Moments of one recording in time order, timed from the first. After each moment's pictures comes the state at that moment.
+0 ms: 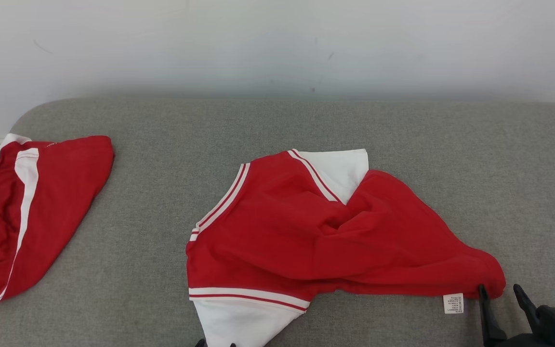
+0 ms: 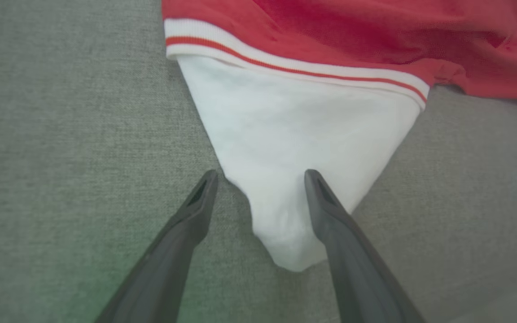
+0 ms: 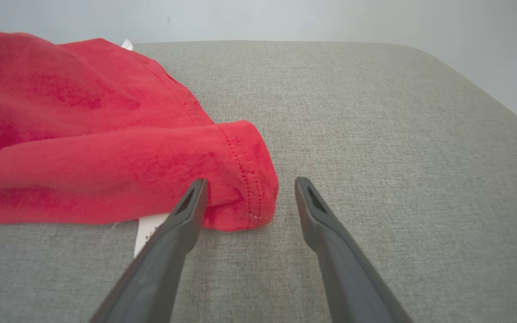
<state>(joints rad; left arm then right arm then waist) -0.08 0.09 -0.37 0.62 -0.35 -0.13 -0.26 -0.10 -0.23 -0.03 0.58 0.22 0.13 -0.26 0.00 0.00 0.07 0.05</state>
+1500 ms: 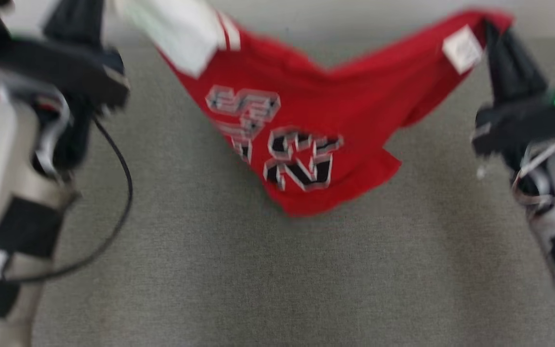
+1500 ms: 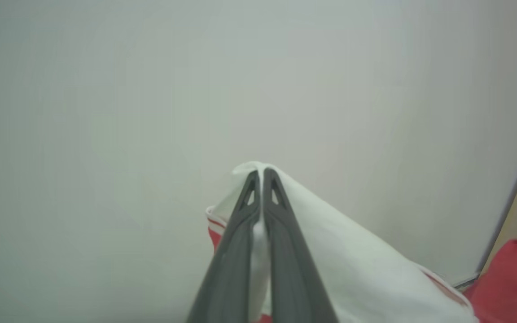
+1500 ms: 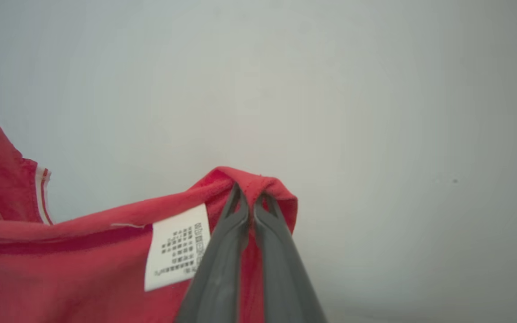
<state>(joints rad) -0.94 0.33 -0.32 0.34 -0.73 -0.13 -0.08 -0.73 -0.39 0.29 0.35 0.46 0.13 -0.22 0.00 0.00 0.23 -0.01</state>
